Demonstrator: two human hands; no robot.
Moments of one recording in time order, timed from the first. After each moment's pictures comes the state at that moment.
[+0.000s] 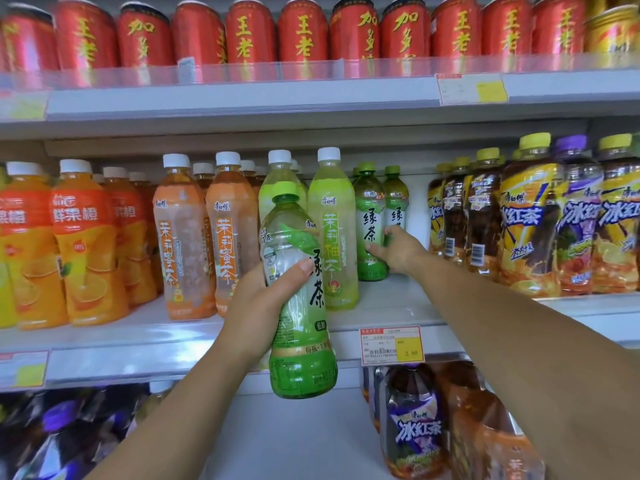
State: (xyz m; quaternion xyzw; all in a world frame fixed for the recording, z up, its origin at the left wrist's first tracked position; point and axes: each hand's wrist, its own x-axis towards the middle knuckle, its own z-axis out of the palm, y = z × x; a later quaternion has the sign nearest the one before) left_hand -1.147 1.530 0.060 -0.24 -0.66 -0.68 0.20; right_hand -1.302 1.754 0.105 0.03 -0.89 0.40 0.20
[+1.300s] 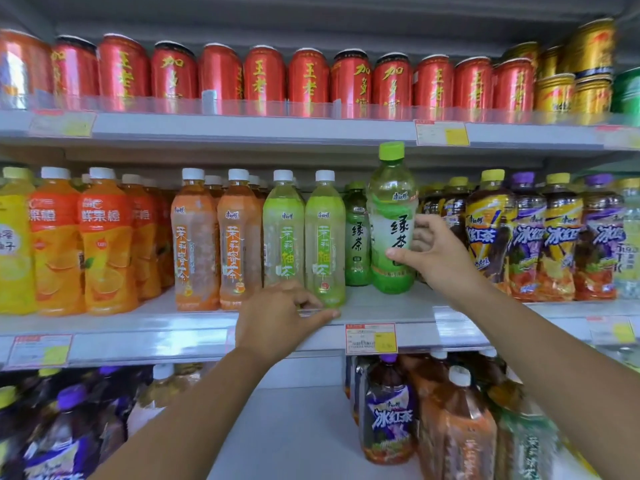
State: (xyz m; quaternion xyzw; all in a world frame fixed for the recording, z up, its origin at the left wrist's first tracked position) left_hand -1.161 1.536 0.041 -0.20 -0.86 -0.21 0.42; right_hand -1.146 1.781 0.112 0.19 -0.74 0.57 0.28
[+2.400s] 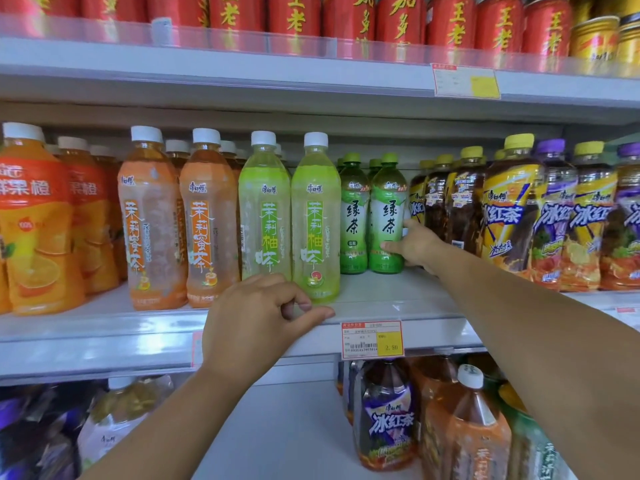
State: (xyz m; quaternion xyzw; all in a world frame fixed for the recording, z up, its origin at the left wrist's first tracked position) left_hand -1.175 1.536 0.028 -0.22 -0.79 -0.22 0.52; right_hand -1.310 1.812 0.105 -0.01 -0.86 0.46 0.20
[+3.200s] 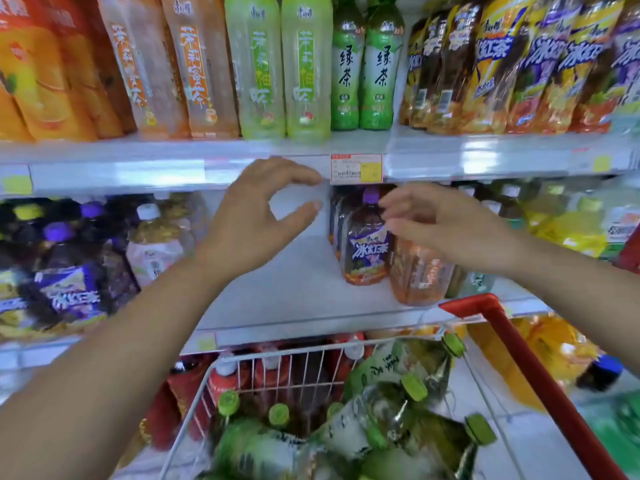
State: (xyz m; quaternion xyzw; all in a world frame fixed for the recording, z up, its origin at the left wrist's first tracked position) left_hand -1.077 1.530 -0.016 -0.34 -0.81 -0.33 0.35; right_hand -1.037 1.784 -0.001 0.18 -0.91 0.37 0.10
